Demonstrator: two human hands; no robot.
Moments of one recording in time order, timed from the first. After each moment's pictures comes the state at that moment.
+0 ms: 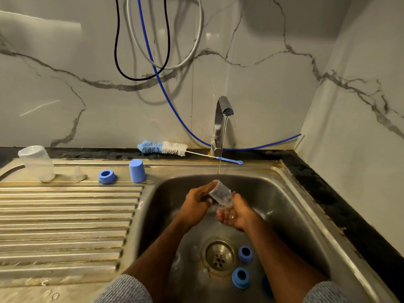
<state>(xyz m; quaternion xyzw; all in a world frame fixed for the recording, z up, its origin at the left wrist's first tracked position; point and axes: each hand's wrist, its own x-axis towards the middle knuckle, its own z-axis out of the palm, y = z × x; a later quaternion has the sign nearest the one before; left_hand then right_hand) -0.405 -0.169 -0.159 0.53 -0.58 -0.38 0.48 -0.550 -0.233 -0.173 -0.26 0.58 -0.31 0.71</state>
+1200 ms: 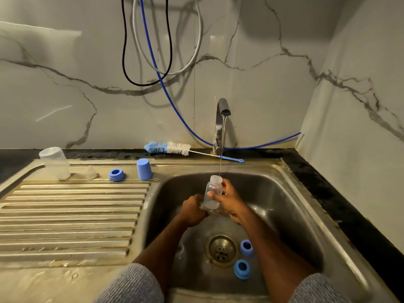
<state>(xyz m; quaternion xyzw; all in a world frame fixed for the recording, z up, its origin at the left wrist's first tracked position) -0.395 -0.156 -0.171 0.70 -0.59 -0.29 0.28 -0.536 -0.220 -0.162 -0.56 0.49 -0.32 0.59</state>
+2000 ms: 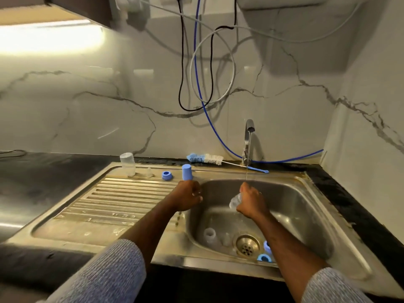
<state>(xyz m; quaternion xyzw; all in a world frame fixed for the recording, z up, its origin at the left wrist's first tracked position) -0.323 -0.028 -0.059 0.72 -0.64 -0.09 0.23 -0.540 -0.134 -0.101 -0.81 0.54 -0.18 0.14</state>
